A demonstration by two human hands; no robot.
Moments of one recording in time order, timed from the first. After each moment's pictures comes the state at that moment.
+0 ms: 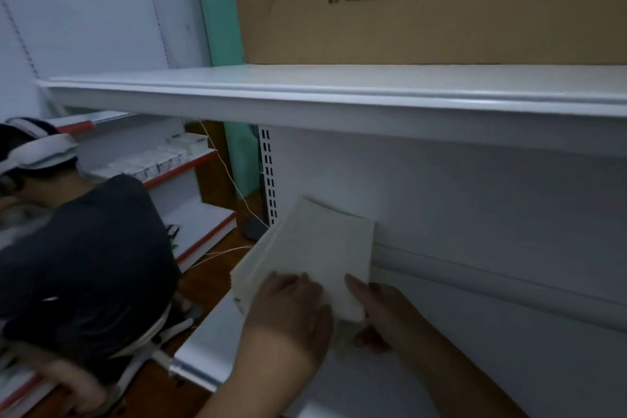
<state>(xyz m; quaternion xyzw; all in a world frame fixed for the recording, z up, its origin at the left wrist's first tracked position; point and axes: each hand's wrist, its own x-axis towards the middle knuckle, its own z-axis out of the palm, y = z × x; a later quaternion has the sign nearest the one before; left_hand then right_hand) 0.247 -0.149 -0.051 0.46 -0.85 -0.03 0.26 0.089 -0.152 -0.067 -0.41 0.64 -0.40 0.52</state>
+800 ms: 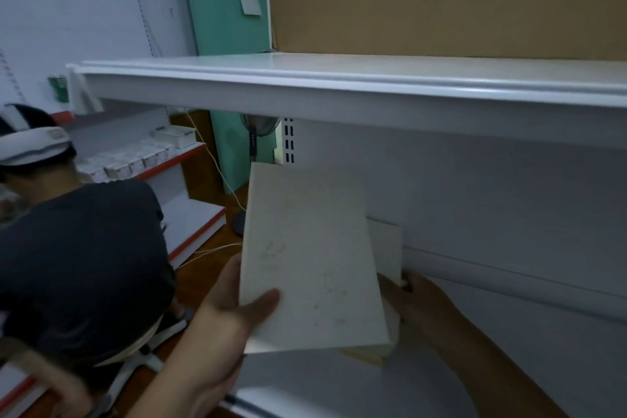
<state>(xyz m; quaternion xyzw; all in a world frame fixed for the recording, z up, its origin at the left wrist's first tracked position) 0.351 -0.193 -0.042 0.40 -0.47 -0.64 0.46 0.109 -0.186 -0.071 -0.46 0.72 -0.37 0.36</state>
